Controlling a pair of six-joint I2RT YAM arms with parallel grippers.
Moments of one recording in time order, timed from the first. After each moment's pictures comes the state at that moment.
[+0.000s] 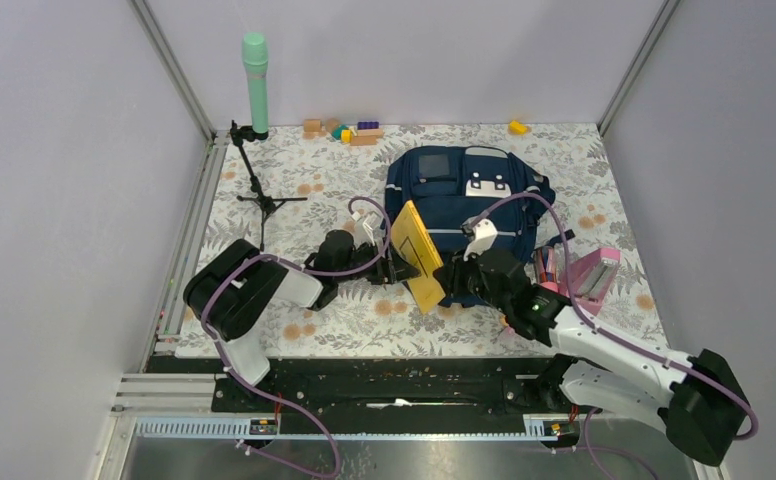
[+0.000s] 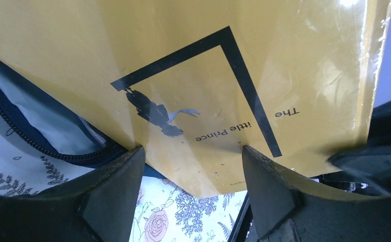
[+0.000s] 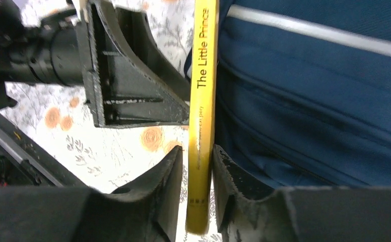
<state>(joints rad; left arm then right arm) -0.62 1.75 0.55 0.85 0.51 -0.82 0.81 0.95 0.51 0.00 0.13 0.46</state>
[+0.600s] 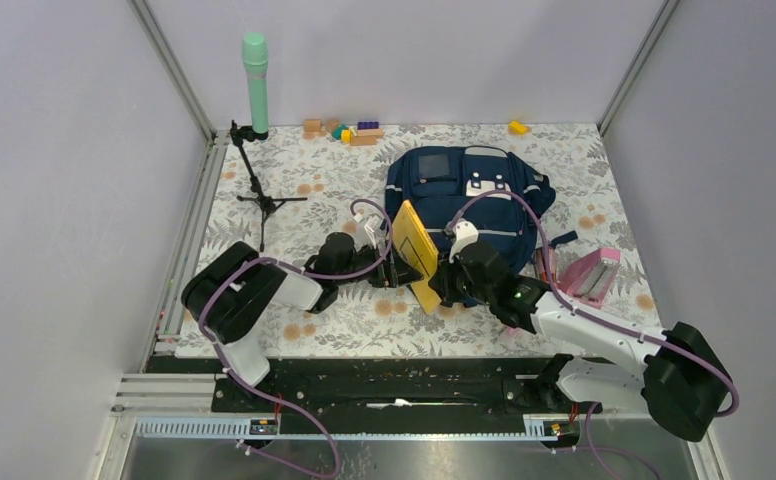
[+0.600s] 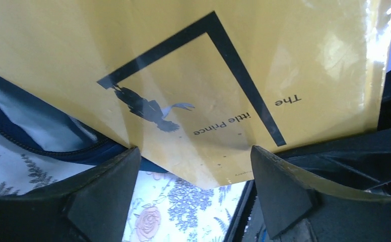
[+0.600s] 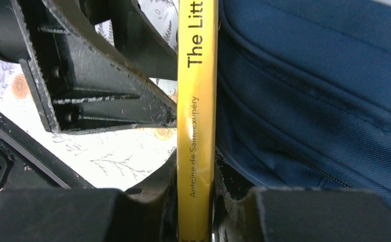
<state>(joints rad) -0.63 1.75 0.53 0.89 0.52 -0.81 0.81 1.13 0.57 -0.06 0.06 0.41</state>
